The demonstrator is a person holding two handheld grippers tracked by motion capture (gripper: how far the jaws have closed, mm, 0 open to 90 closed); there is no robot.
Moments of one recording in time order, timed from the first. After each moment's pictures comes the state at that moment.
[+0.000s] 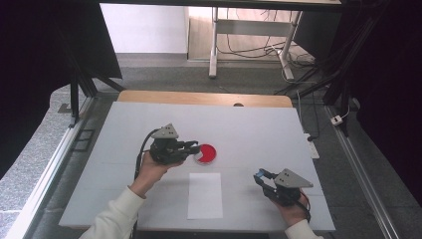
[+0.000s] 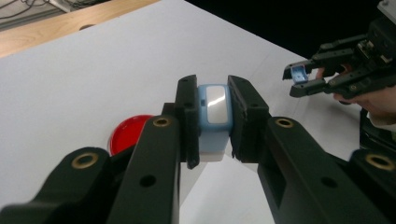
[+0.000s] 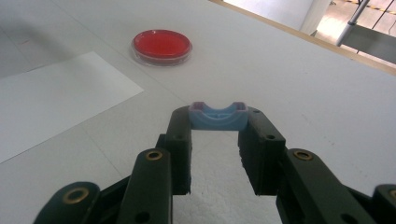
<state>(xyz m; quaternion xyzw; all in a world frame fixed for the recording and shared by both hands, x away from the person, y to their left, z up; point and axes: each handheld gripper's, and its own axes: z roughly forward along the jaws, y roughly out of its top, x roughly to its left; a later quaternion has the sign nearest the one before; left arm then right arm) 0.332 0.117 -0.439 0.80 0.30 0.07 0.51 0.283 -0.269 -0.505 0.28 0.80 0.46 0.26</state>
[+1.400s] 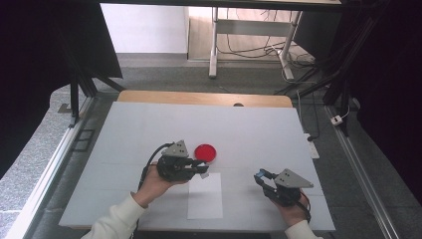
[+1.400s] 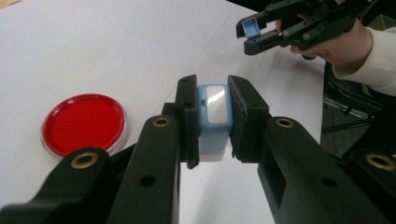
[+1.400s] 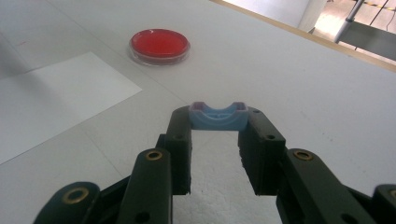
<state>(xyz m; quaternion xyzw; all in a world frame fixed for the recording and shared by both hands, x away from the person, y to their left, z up) 0.300 0.092 -0.449 0.84 0.24 0.04 0.48 0.282 -0.269 -0.504 0.29 0.80 0.46 0.26</state>
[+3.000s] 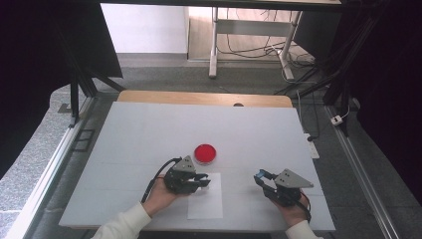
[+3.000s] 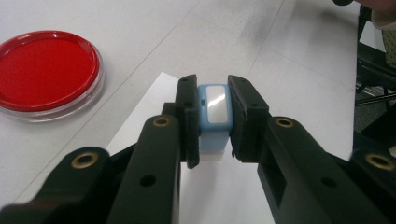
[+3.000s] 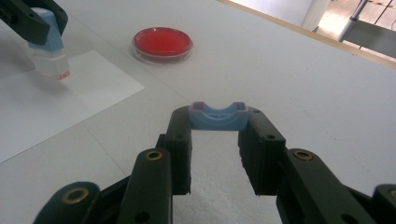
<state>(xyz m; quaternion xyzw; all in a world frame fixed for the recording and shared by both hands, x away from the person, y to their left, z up) 0.295 0.076 -0.503 0.86 0.25 0.03 0.44 0.282 -0.270 -0.505 0.28 0.80 0.46 0.25</state>
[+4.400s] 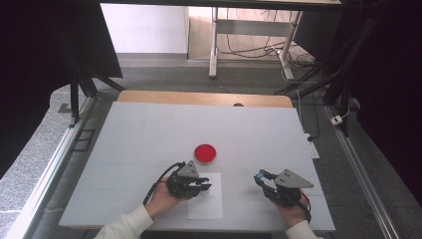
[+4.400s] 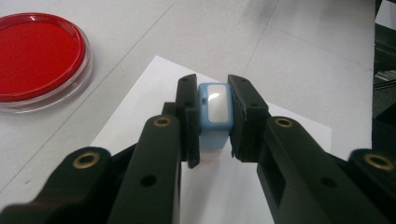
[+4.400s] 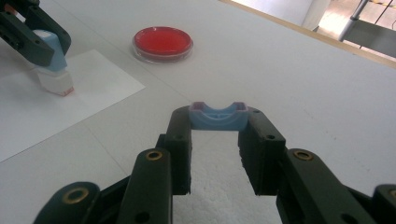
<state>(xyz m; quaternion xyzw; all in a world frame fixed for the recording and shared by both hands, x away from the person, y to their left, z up) 0.291 0.068 -0.515 0.88 0.24 0.04 0.41 0.282 -0.270 -0.505 0.28 0.80 0.46 0.25</state>
